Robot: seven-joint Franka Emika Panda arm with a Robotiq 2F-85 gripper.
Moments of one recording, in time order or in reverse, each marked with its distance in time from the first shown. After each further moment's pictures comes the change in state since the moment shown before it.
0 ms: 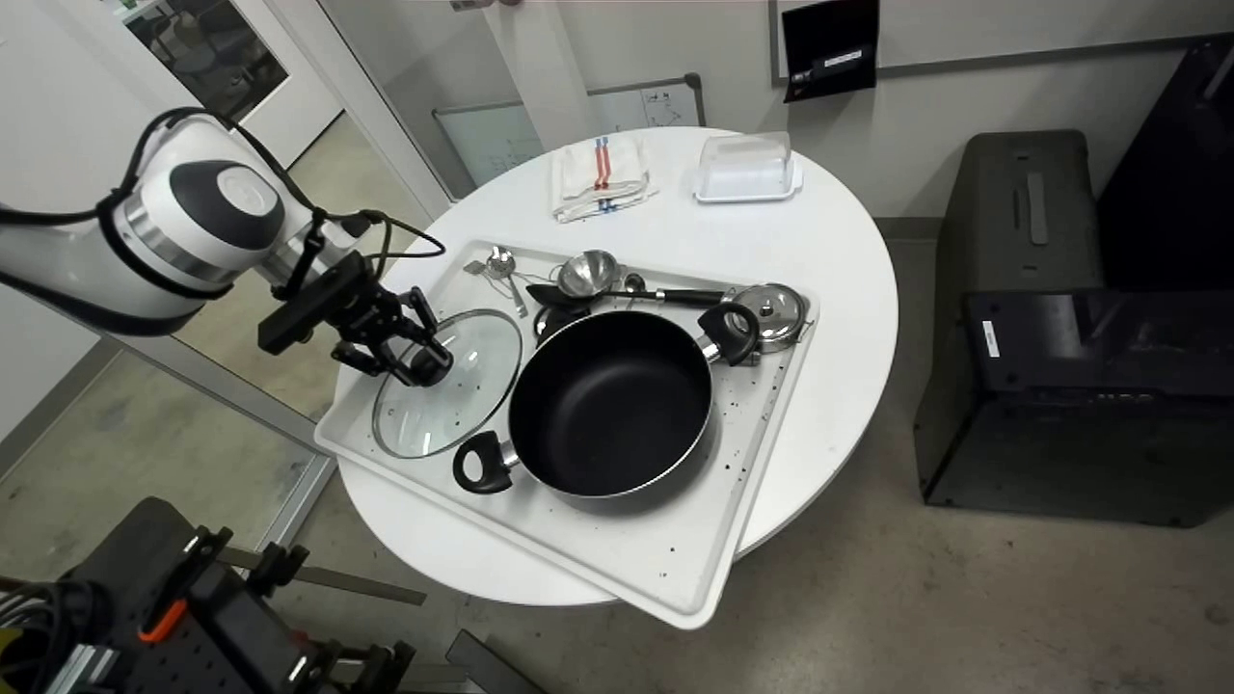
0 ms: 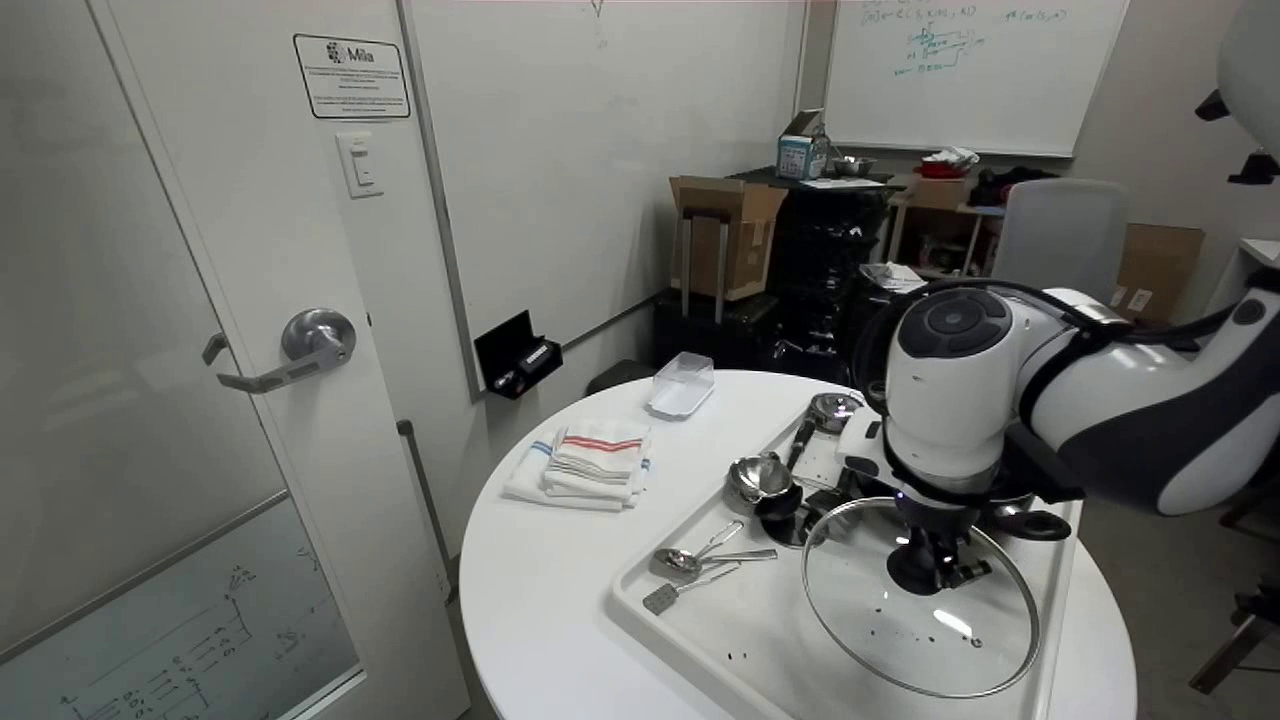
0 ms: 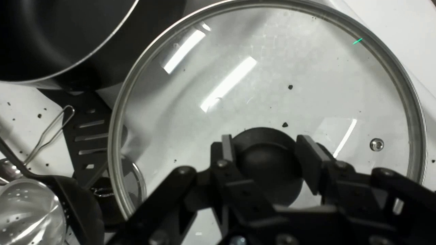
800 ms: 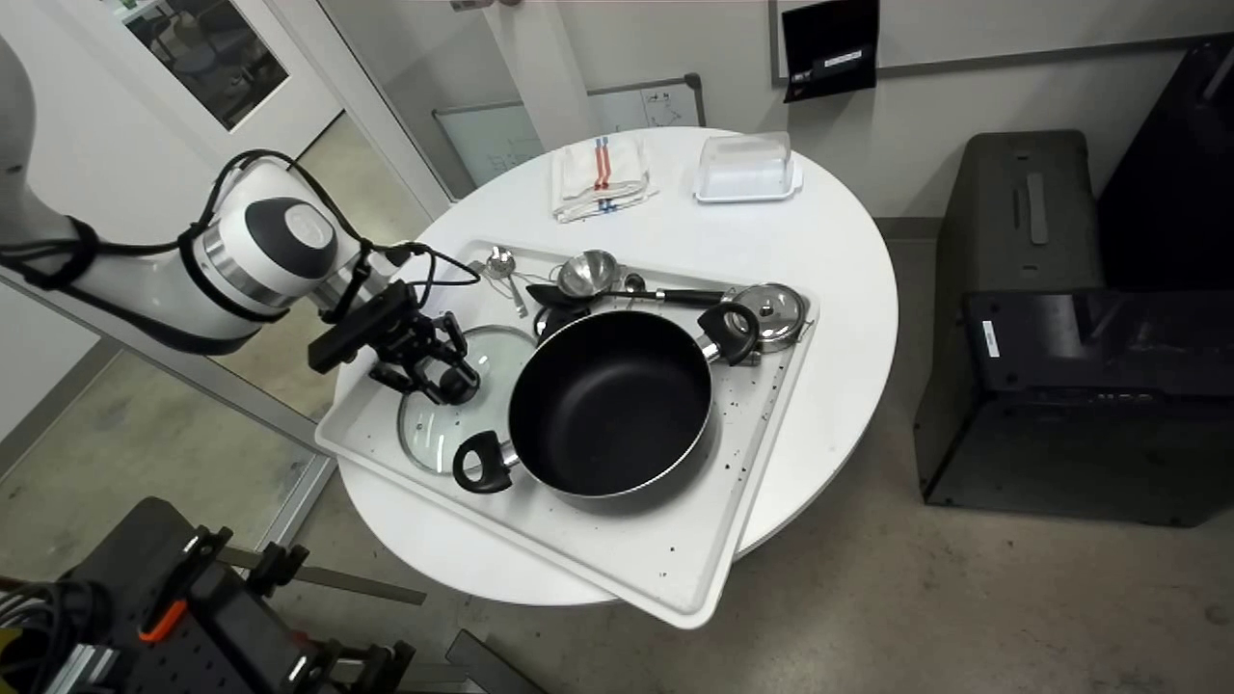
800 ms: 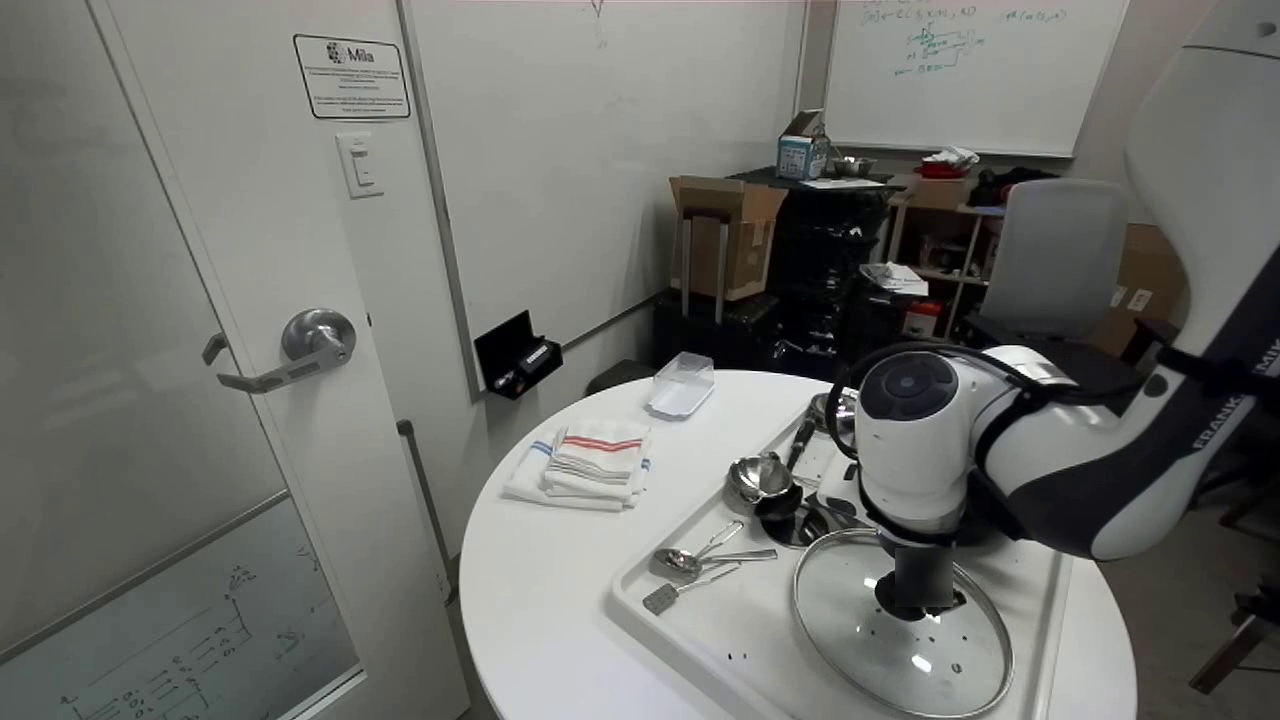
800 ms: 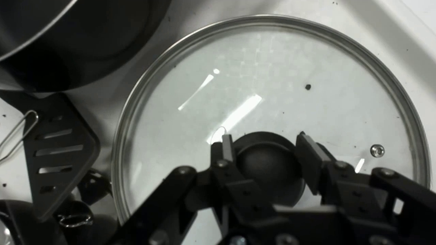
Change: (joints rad) arm 0.000 0.169 -0.015 0.128 0.000 -0.002 -0.002
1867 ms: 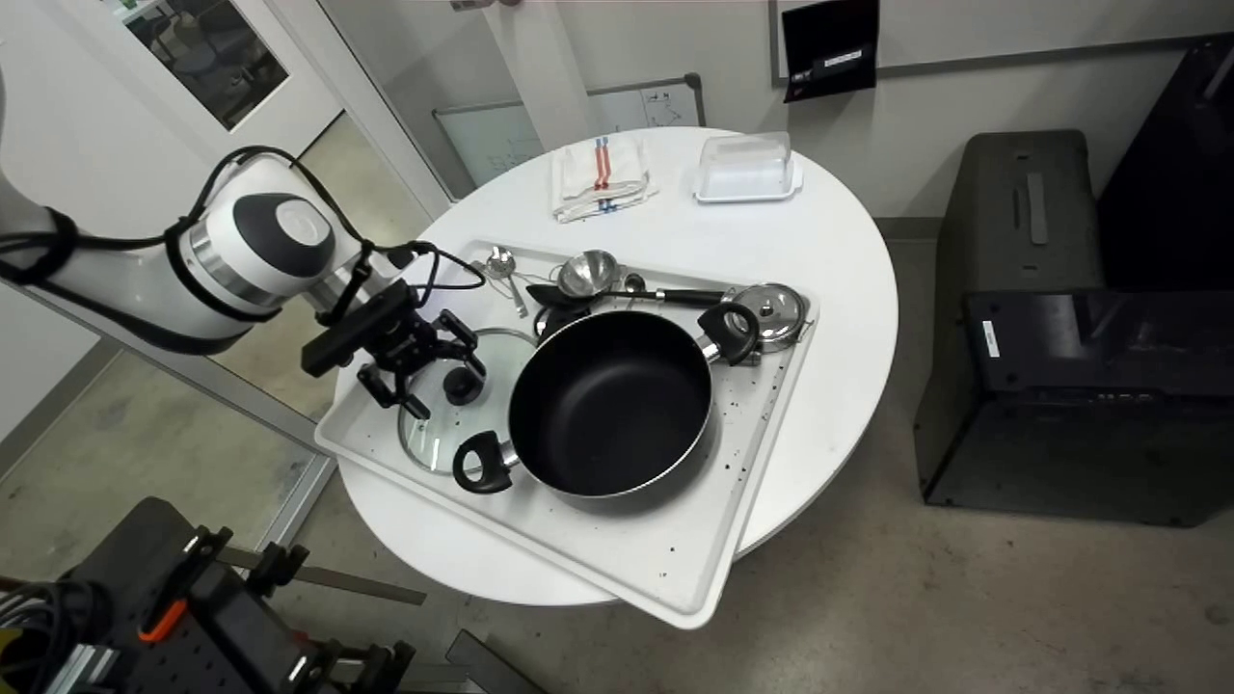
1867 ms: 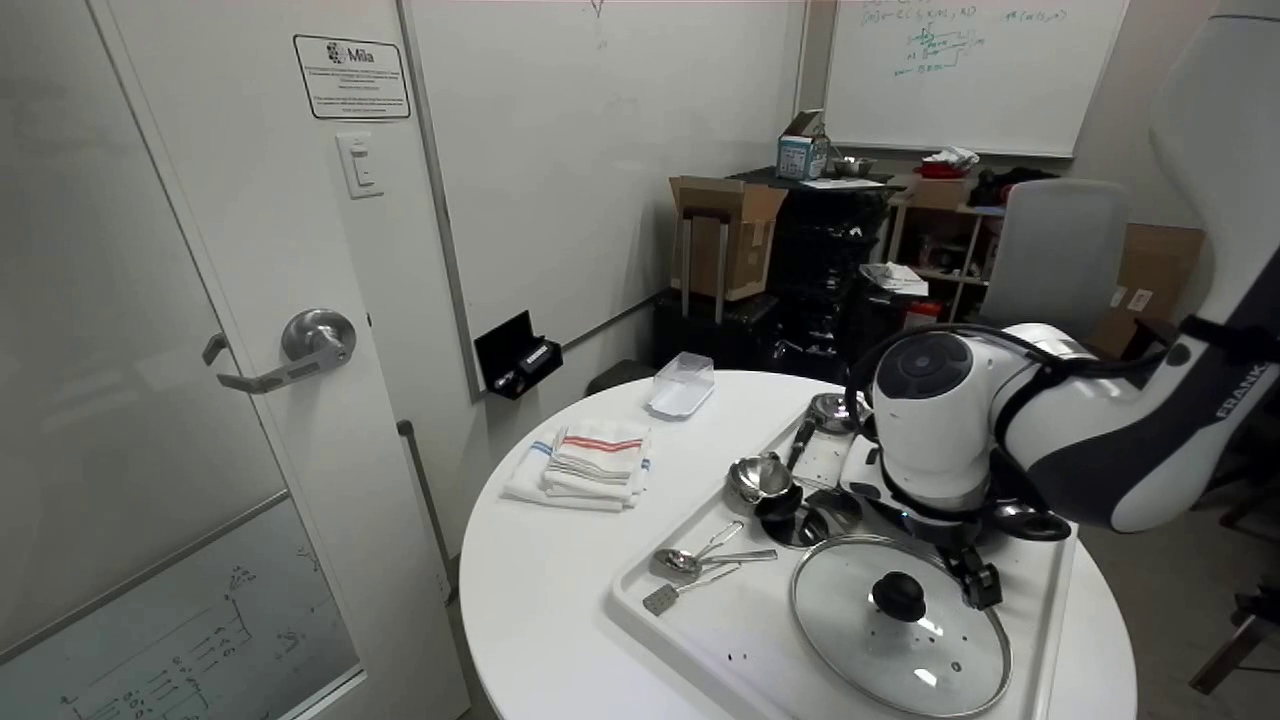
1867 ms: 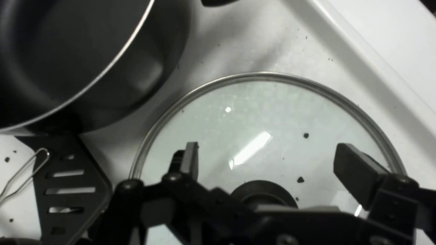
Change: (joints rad) arm -0.031 -0.065 -0.006 -0.069 0.000 -0.047 -0.061
